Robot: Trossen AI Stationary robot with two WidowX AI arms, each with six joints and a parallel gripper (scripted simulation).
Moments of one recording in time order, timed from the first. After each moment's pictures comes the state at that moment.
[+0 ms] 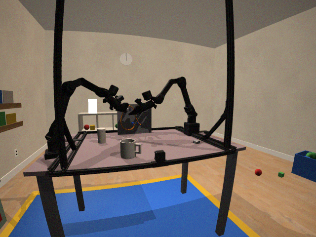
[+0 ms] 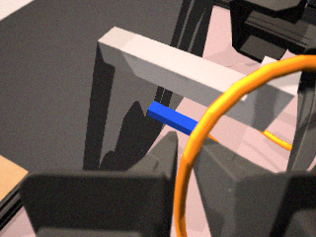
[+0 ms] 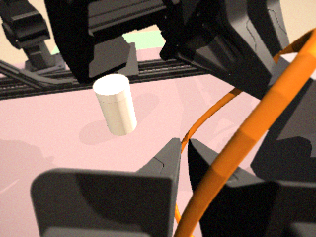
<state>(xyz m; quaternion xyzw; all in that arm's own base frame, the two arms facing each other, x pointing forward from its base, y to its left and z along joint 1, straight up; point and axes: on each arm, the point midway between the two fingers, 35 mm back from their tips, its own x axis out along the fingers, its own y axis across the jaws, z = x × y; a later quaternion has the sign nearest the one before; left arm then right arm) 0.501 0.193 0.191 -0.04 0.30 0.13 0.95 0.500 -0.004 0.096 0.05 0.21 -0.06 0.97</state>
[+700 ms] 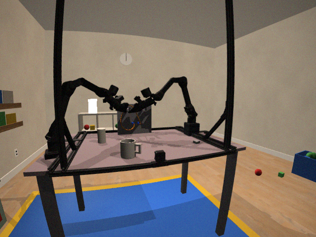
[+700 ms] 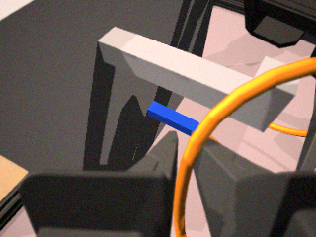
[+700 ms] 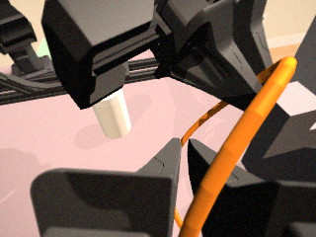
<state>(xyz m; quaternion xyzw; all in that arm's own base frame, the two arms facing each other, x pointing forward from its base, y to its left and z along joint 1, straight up) 0.501 0.193 0.191 -0.04 0.30 0.13 0.95 0.502 -0.004 0.112 0.06 0.23 -0.09 0.97</state>
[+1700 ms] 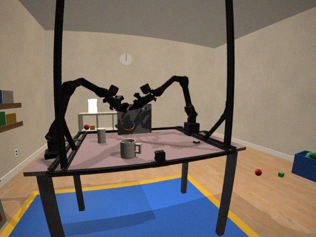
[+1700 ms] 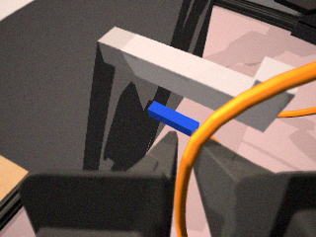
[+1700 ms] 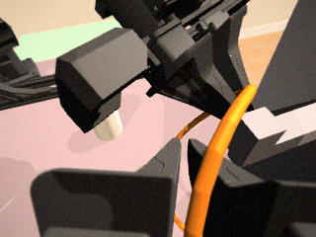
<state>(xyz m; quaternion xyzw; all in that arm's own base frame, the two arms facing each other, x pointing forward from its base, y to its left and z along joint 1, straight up) 0.501 0.193 0.191 -0.04 0.30 0.13 0.95 0.499 -0.004 0.134 0.07 0.25 -0.13 0.96</state>
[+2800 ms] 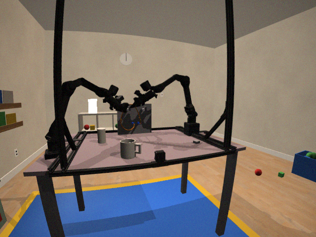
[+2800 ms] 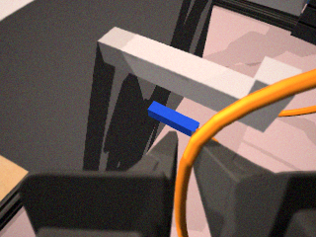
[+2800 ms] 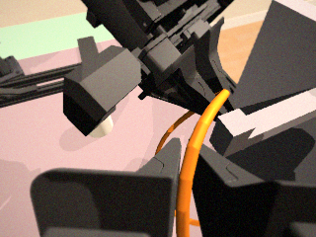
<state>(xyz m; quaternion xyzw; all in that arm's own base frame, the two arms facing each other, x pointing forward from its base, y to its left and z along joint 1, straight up) 0.501 0.193 0.191 -0.04 0.30 0.13 0.95 0.489 -0.003 0.152 0.07 0.28 -0.17 0.94</state>
